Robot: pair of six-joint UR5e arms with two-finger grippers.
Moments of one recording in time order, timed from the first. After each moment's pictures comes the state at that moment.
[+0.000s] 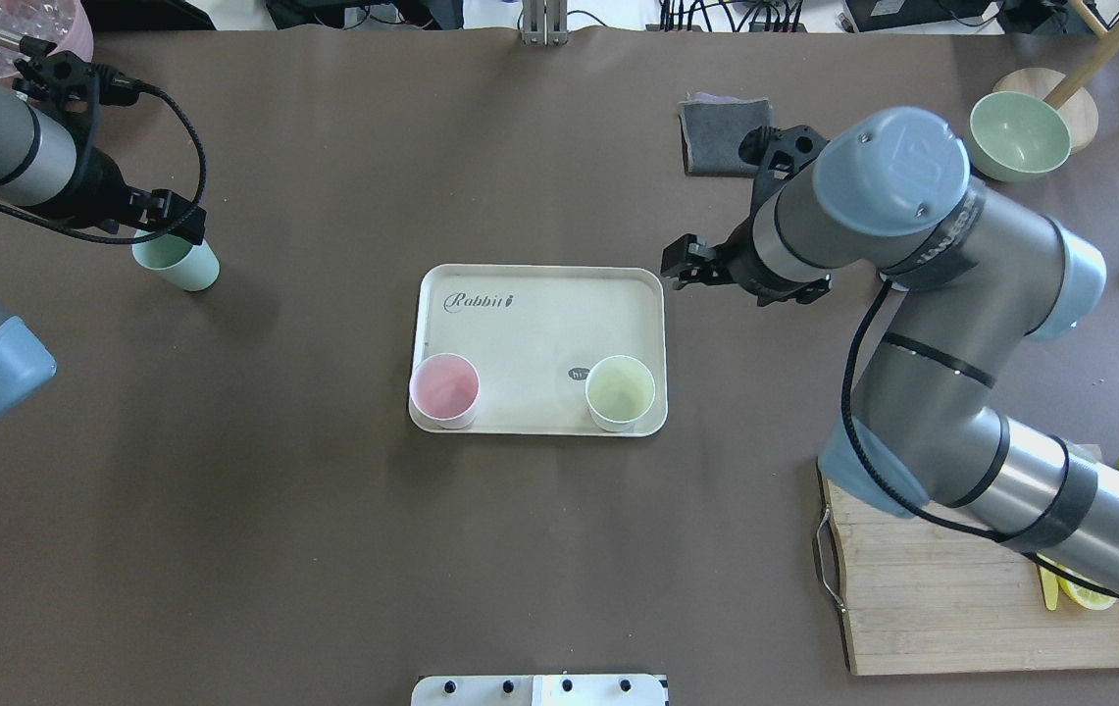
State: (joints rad) left arm -0.97 -1.85 -1.80 -1.77 -2.03 -0.71; right arm 0.74 -1.11 1.86 -1.46 1.94 1.22
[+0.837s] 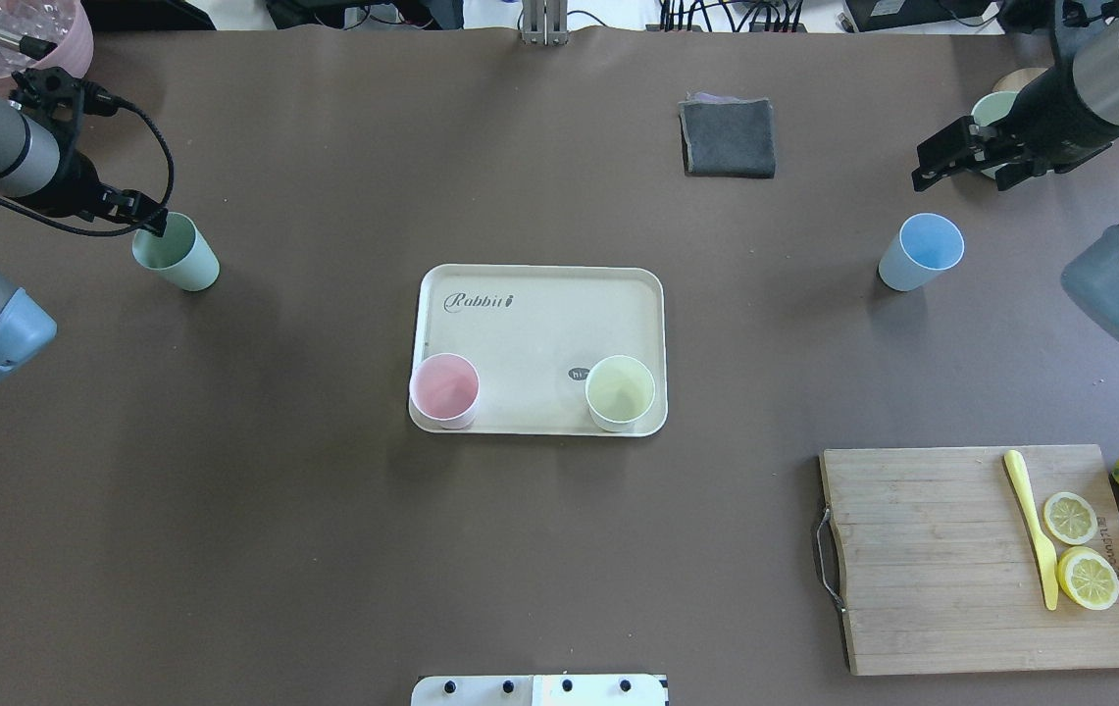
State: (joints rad) left arm -1.00 -1.89 -1.47 -2.03 -2.03 -0.61; right arm 1.11 -1.28 1.85 -1.46 2.22 0.70
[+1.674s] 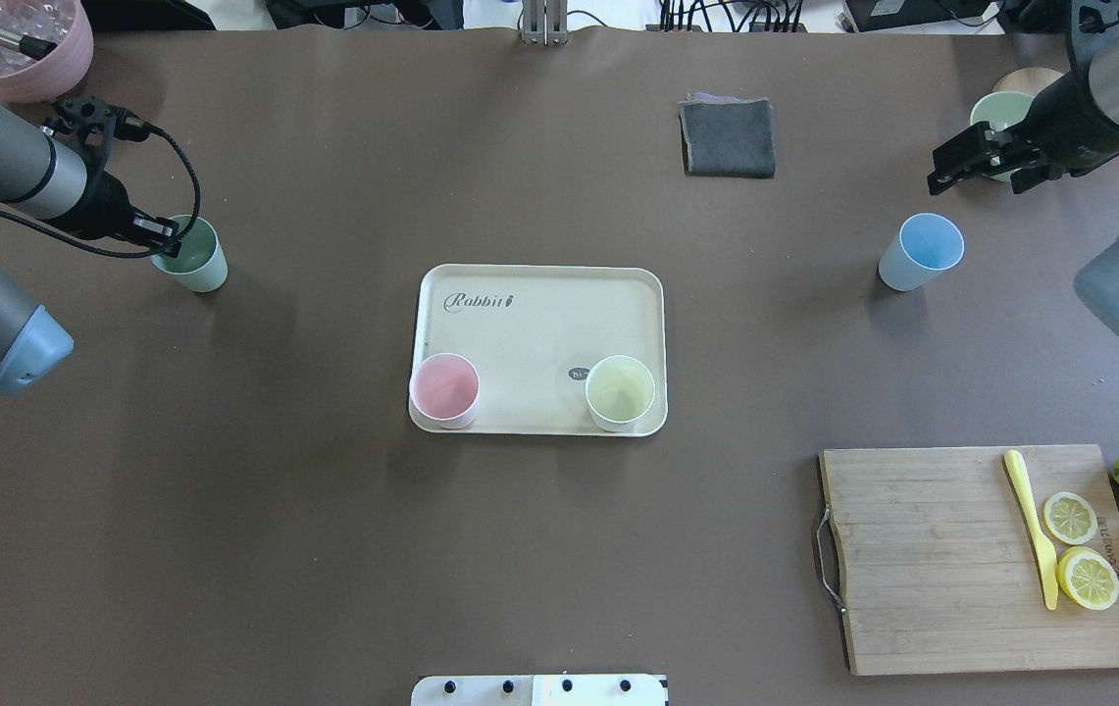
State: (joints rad) left arm -0.97 -1.89 -1.45 -2.13 -2.14 -0.63; right arm 1.11 -1.31 1.85 -1.45 2.21 0.69
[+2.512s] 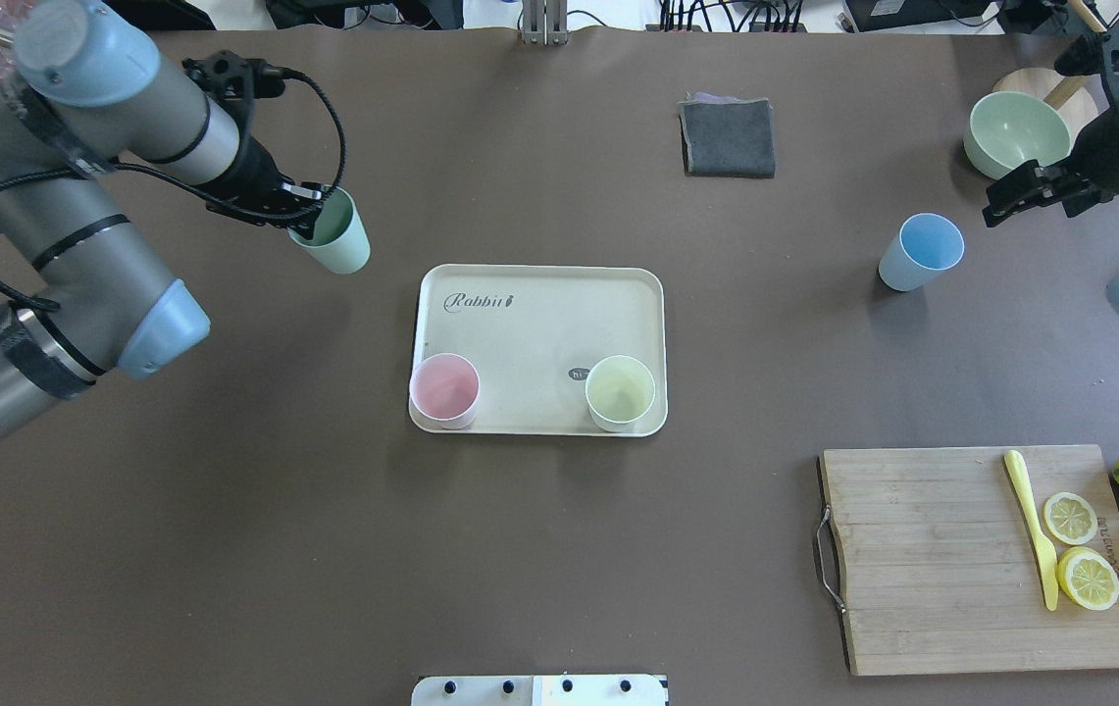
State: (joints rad) left arm -0.84 -2.12 -1.56 -1.87 -2.10 -0.95; right arm 1.16 -1.37 1.74 -1.45 2.21 0.49
